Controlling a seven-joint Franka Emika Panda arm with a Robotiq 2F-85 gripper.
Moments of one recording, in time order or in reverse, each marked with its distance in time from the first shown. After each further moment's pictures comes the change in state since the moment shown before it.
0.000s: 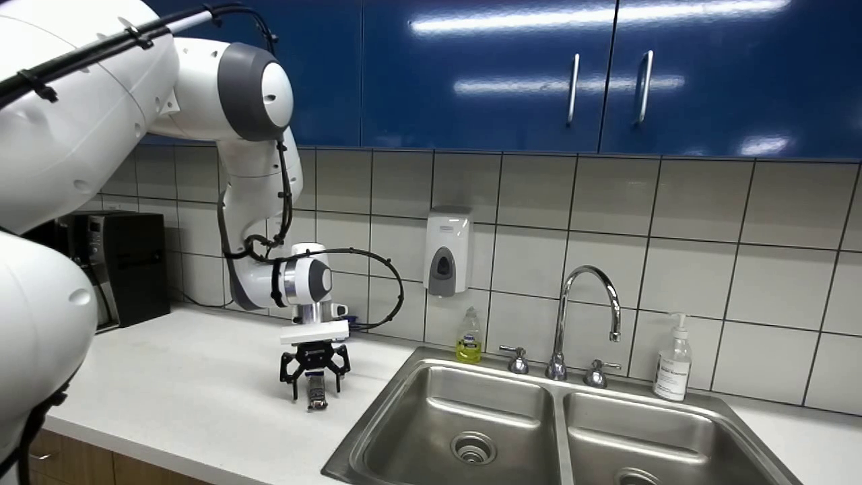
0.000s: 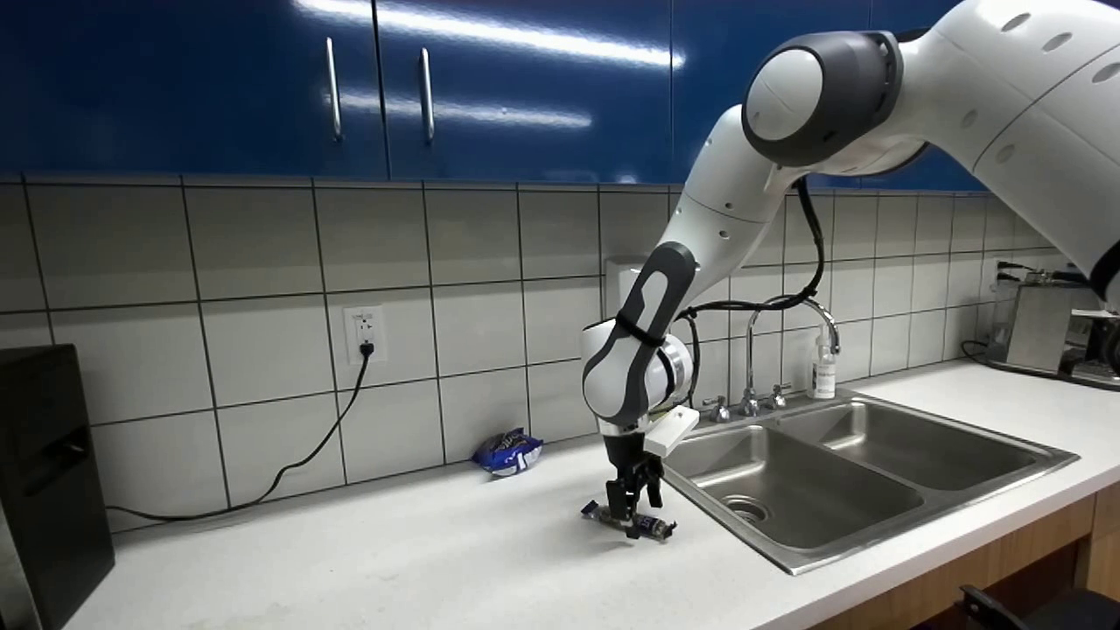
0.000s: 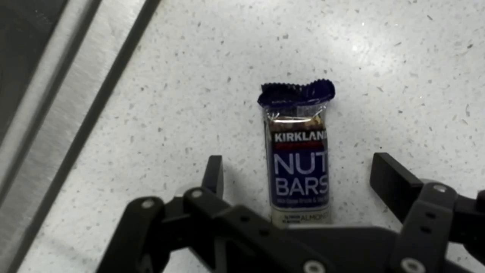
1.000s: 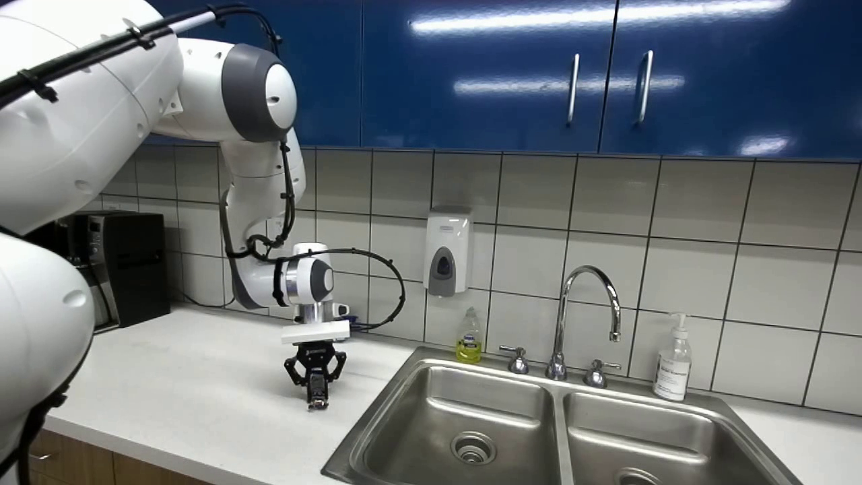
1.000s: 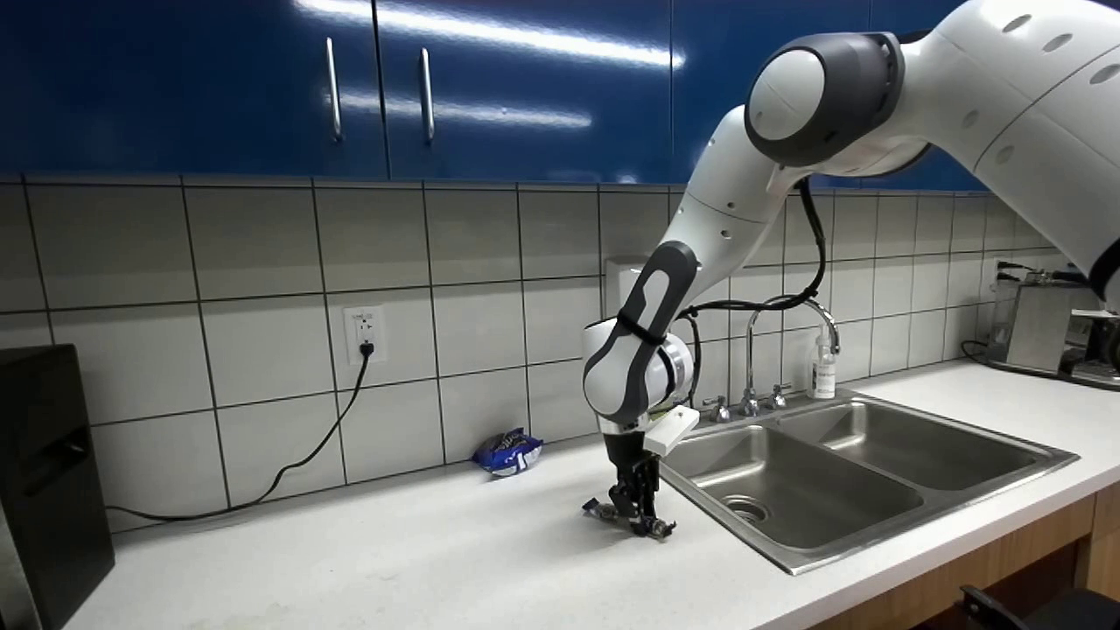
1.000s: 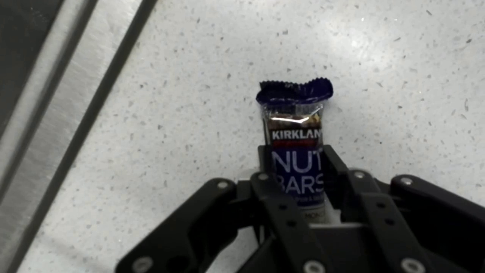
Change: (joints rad) arm -0.024 0.001 0.021 0.005 0.001 0.000 -0.002
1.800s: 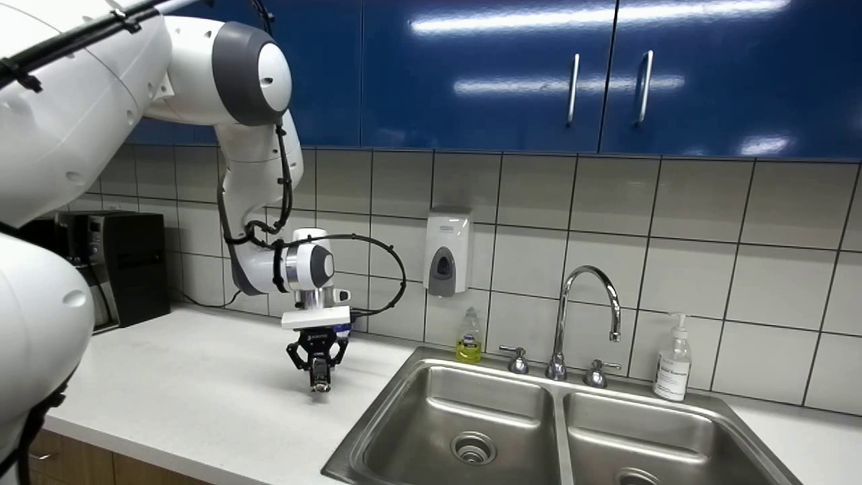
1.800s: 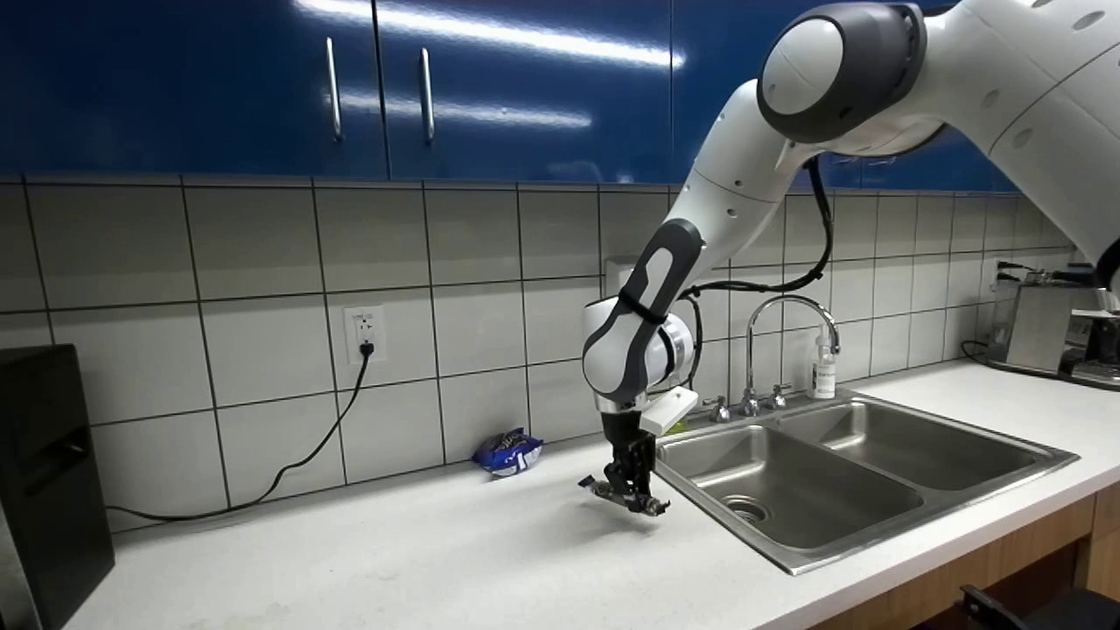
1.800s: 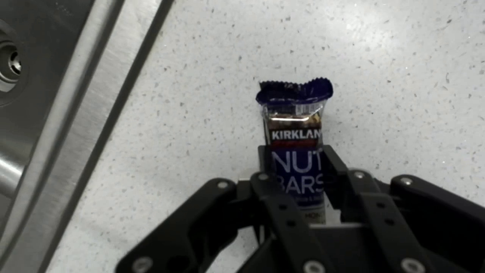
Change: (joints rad) arm -0.001 -0.068 0.001 -0.022 0.001 0.000 0.023
